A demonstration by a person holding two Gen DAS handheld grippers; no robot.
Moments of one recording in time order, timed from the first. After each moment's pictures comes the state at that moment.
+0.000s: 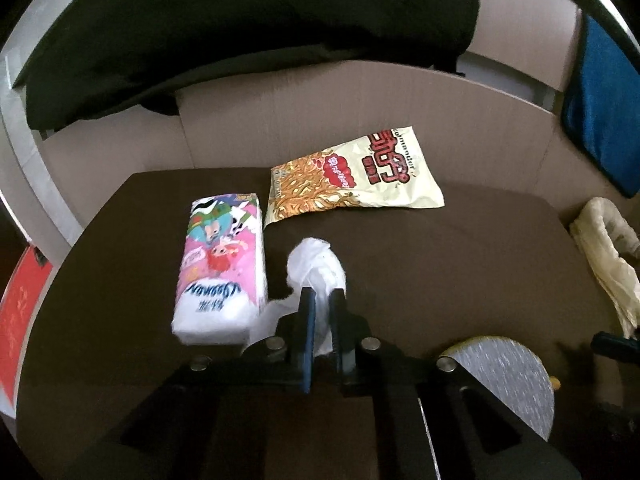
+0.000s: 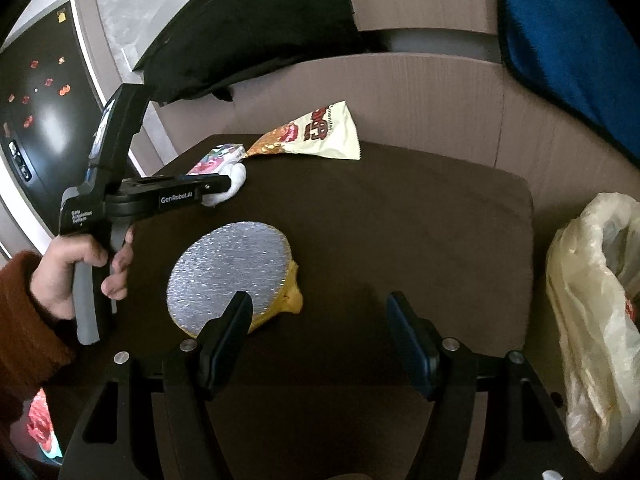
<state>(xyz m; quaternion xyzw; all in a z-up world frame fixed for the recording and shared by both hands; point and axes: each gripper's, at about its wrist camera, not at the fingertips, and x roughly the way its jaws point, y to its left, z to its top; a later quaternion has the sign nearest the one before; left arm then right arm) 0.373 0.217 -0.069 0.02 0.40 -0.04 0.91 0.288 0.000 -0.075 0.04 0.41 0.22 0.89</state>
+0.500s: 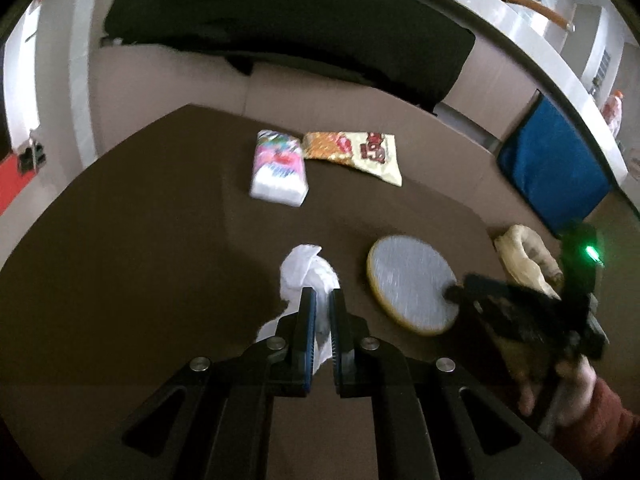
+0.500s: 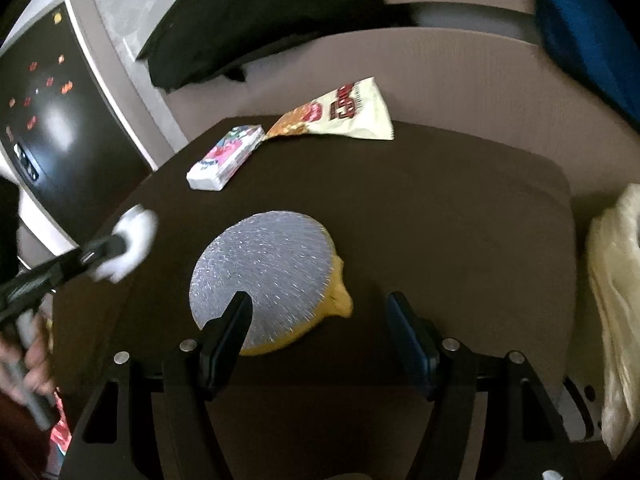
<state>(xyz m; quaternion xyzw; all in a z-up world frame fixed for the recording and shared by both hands) 0.217 0.286 -0.047 -0.15 0.40 -0.06 0.90 0.306 0.038 -0.083 0.03 0.44 0.23 0.87</state>
